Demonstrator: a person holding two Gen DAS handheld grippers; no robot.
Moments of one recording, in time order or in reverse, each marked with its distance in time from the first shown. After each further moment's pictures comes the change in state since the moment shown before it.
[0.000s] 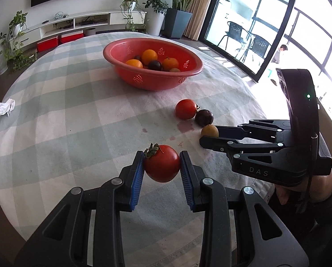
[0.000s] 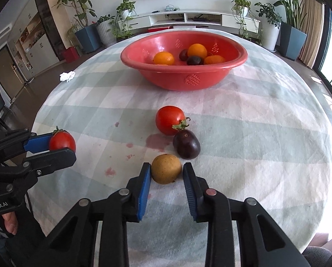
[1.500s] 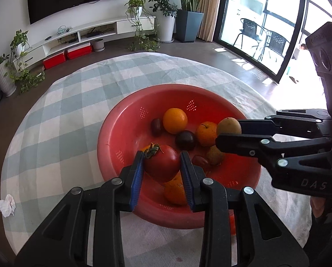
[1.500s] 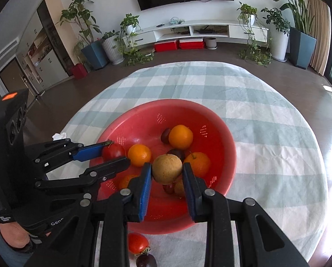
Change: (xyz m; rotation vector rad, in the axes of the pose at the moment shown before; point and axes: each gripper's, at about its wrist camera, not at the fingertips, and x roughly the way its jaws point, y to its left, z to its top) left arm 0.102 0.025 0.169 0.063 -0.001 0.140; right arm 0.024 -0.061 0.150 0.005 -0.045 0.099
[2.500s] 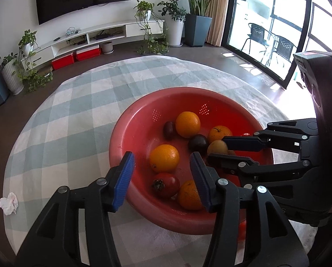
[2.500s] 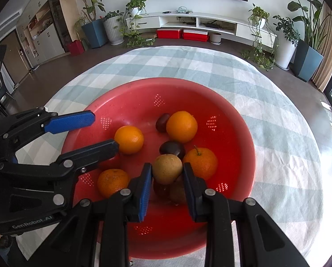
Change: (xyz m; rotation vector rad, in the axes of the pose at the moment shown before) left arm 0.000 0.012 -0.003 -0.028 -0.038 0.054; right arm 0.036 0.013 -0.006 -0.109 0.066 -0.083
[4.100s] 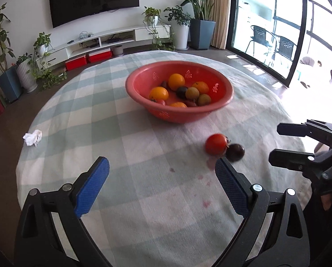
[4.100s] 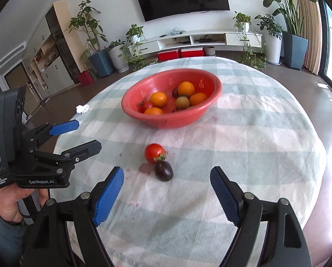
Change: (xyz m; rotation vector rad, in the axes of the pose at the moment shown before) left arm -0.109 -0.039 -0.130 0.005 -0.038 0.051; right arm -0.104 0.018 -0.132 0.111 -0.145 0.085
